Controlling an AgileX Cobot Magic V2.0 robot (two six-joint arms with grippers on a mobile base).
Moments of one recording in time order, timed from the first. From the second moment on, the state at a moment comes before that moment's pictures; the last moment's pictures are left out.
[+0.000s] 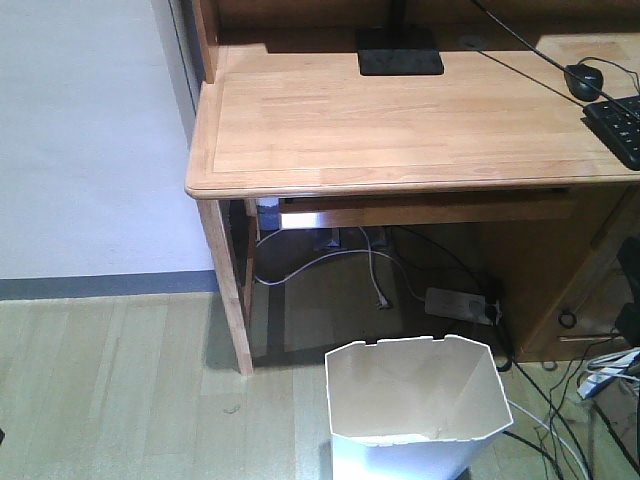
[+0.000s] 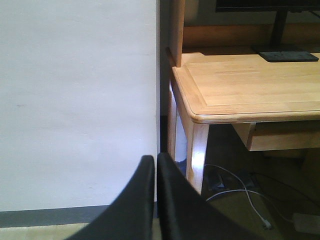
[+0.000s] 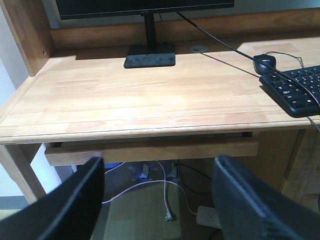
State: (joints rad) left arm 0.00 -0.01 0.03 -0.02 0.27 -0.02; right arm 0.02 0.46 -0.32 0.08 0.25 -0.04
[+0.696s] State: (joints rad) left arm 0.00 -0.01 0.03 -0.02 0.27 -0.02; right arm 0.02 0.90 -0.62 0.09 0.48 -0.04
